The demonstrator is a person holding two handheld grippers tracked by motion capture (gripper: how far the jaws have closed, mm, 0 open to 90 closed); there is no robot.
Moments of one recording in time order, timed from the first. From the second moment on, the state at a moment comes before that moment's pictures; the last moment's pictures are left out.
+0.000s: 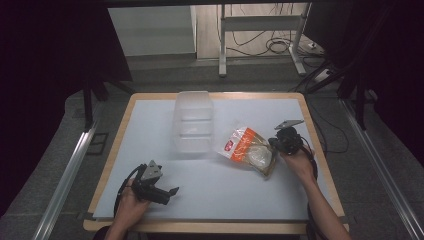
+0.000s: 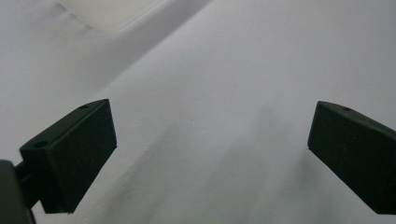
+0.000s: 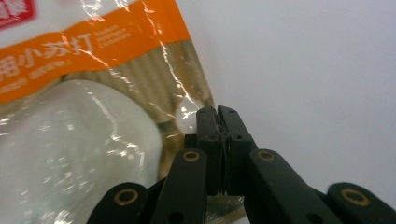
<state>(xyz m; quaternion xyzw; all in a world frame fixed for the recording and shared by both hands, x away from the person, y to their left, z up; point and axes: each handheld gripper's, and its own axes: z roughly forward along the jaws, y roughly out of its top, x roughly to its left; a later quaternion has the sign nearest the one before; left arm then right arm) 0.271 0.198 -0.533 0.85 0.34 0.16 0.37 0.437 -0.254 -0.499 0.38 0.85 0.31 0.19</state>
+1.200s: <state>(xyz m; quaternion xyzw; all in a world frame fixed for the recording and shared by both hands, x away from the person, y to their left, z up) 0.271 0.194 -0.536 0.86 0.34 0.16 0.36 0.437 -0.264 -0.509 0.38 0.87 0.26 0.19</state>
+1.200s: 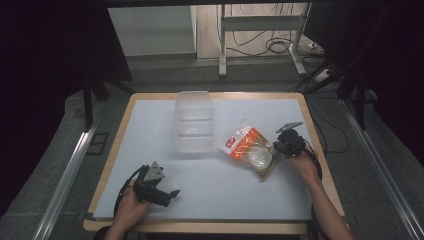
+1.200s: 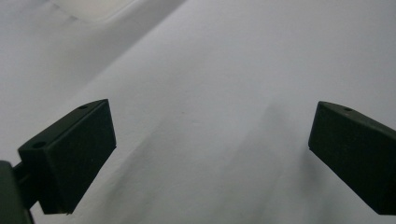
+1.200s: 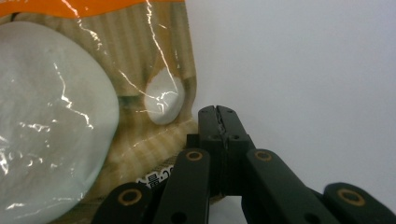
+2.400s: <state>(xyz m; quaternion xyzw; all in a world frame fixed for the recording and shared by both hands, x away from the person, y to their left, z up) 0.272 0.191 -0.537 0.87 0.33 0.15 0.35 0.376 -0.276 -0.509 0.34 0.89 0.29 0.09</state>
